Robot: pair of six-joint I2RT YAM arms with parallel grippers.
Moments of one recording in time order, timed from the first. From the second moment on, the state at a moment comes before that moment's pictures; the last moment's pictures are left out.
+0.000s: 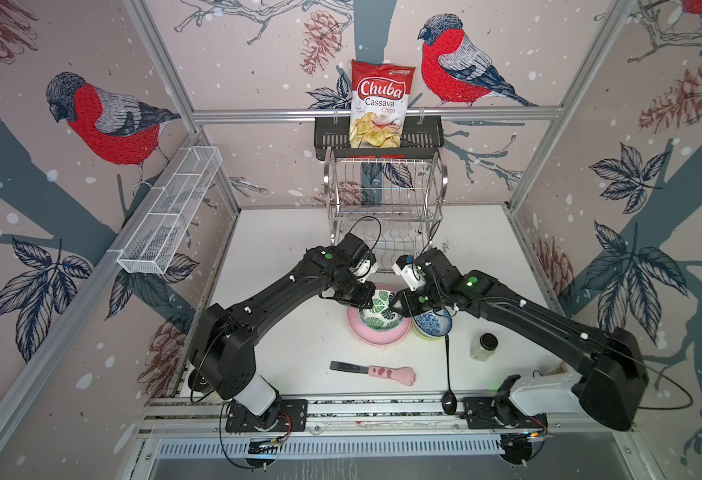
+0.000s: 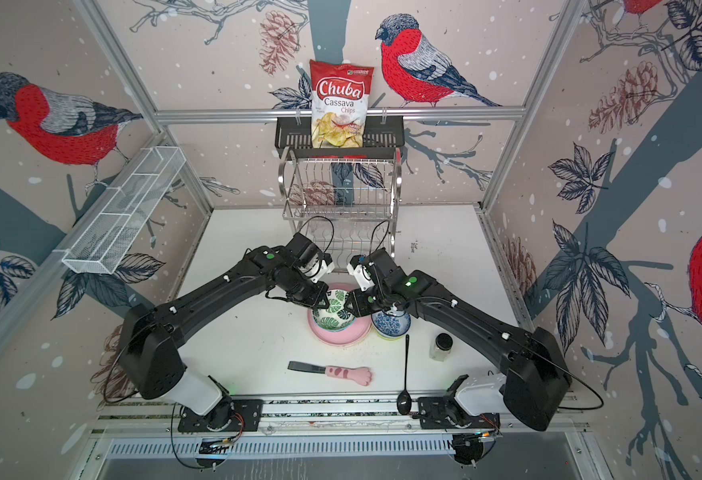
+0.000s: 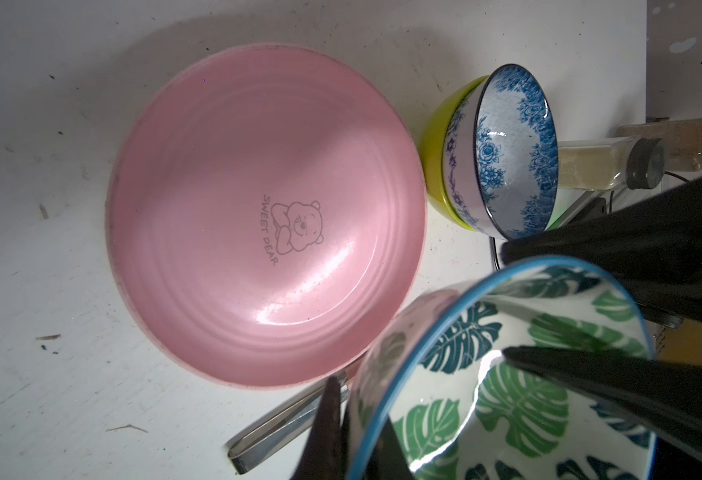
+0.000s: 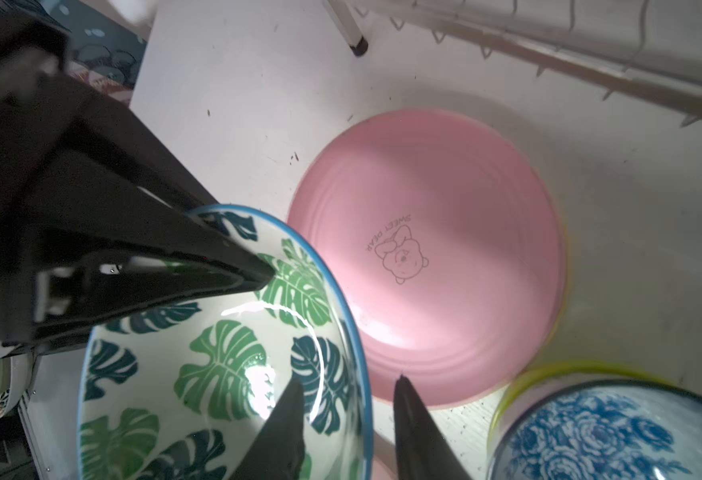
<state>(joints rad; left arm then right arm) -0.67 1.58 1.32 -0.97 0.41 -0.28 0.81 1.37 1.06 -0.64 -0.32 0.39</state>
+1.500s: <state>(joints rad) -0.55 1.21 1.21 -0.64 0.37 -0.39 0.41 1.11 0.82 -0.82 -0.24 0.41</state>
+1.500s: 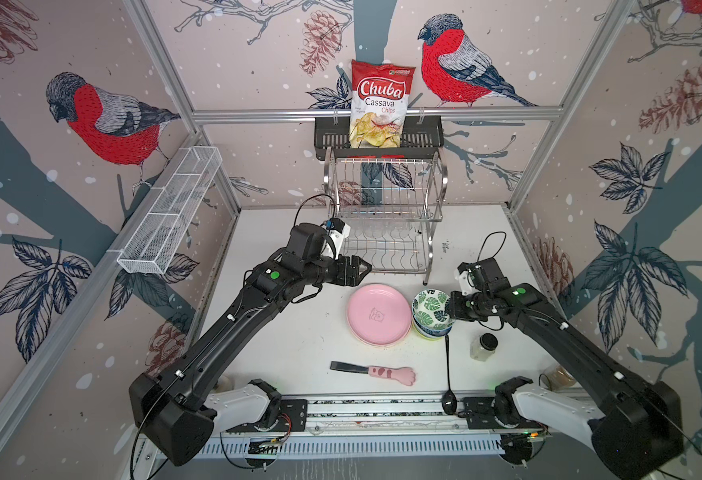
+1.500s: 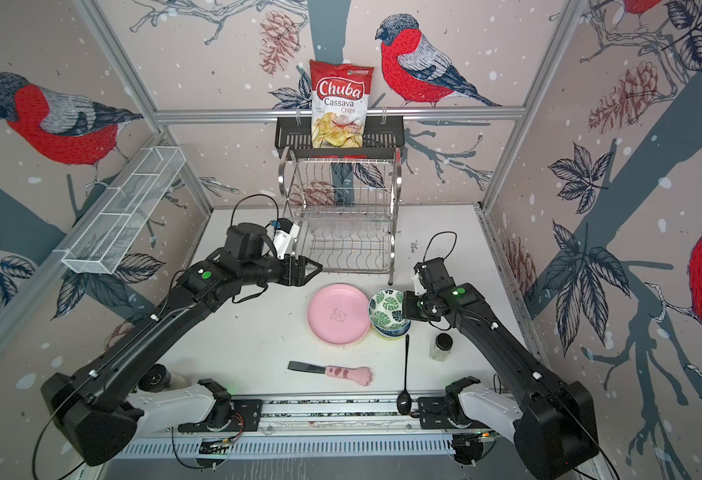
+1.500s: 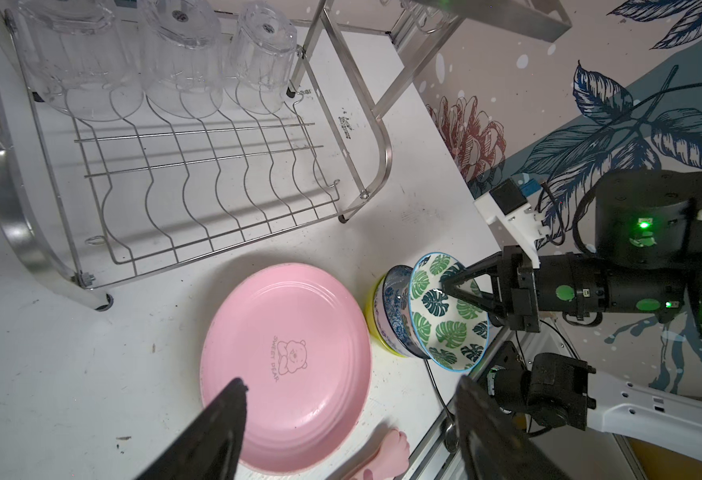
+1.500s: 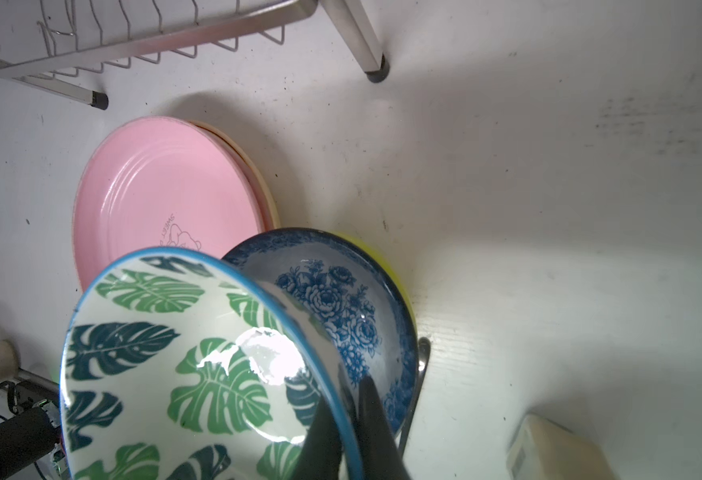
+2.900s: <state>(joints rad) -0.54 1.24 1.20 -0.63 0.36 -0.39 0.42 1.15 0.79 -0.73 -0.15 0.40</state>
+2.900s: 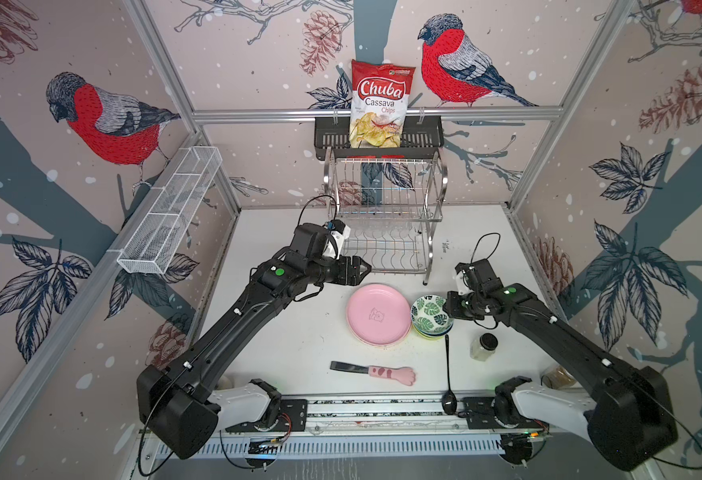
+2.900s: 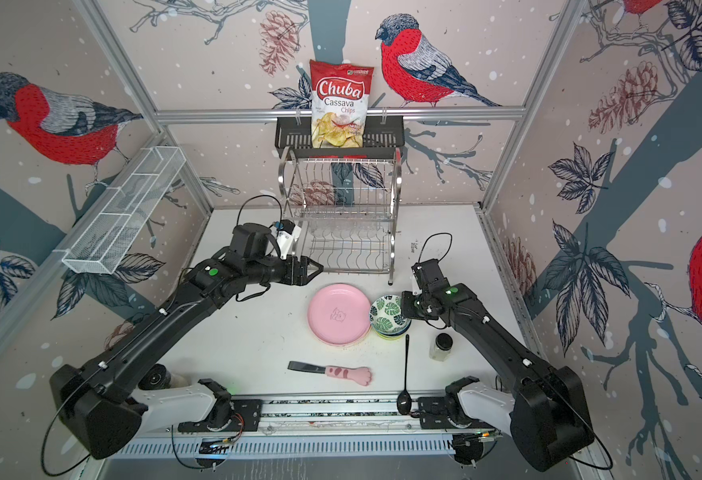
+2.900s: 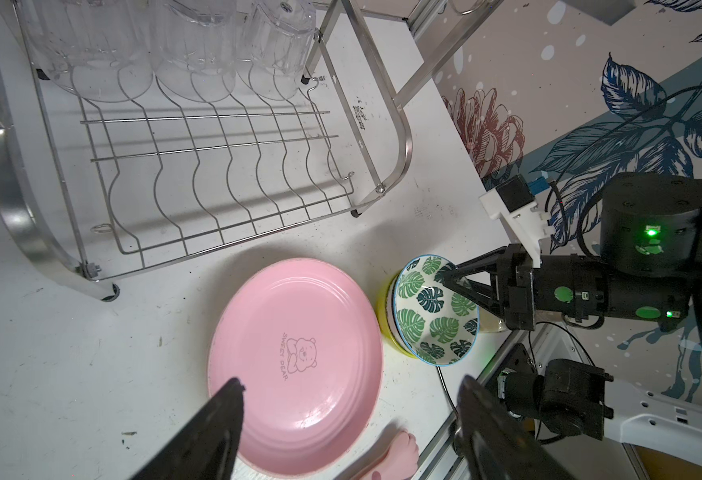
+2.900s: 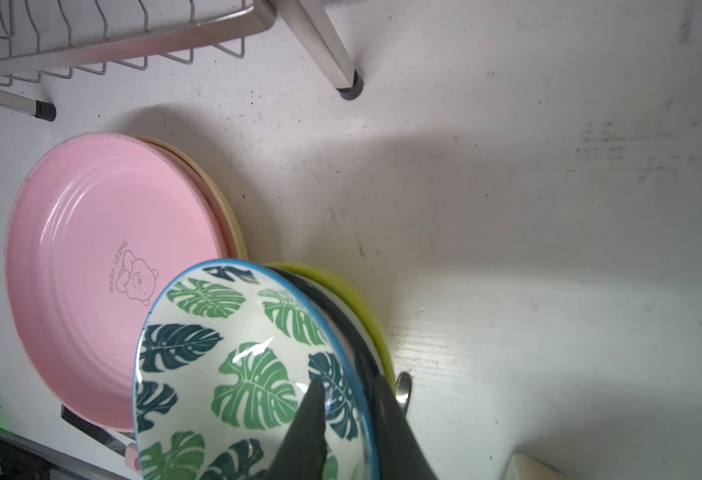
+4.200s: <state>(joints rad) -0.37 1.37 0.98 -0.33 0.10 -0.41 0.78 0.94 0.82 -0.39 0.29 0.41</state>
